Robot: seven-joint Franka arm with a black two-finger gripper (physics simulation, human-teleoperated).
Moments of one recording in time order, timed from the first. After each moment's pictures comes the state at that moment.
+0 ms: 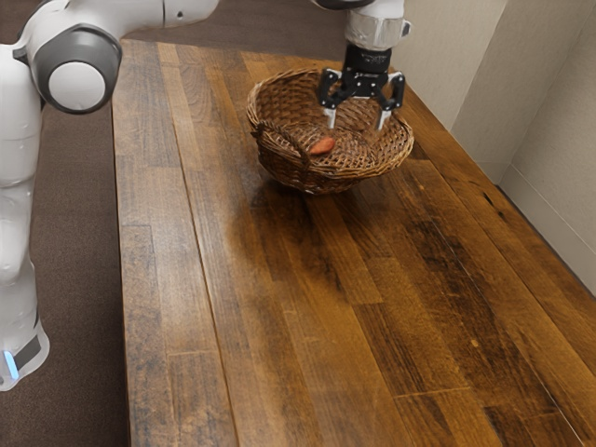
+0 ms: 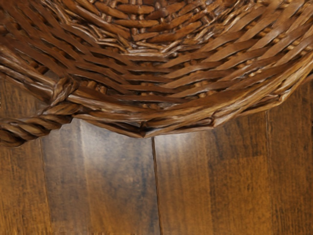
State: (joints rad) arm 0.01 0.14 0.08 -1.26 -0.11 1.47 -1.42
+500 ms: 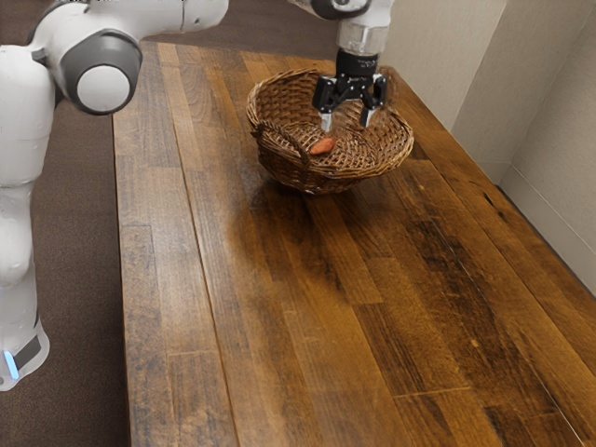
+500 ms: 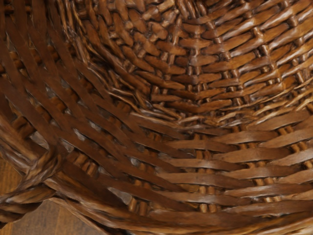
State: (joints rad) arm 0.13 0.23 0.09 -1.26 -0.15 1.51 -1.49
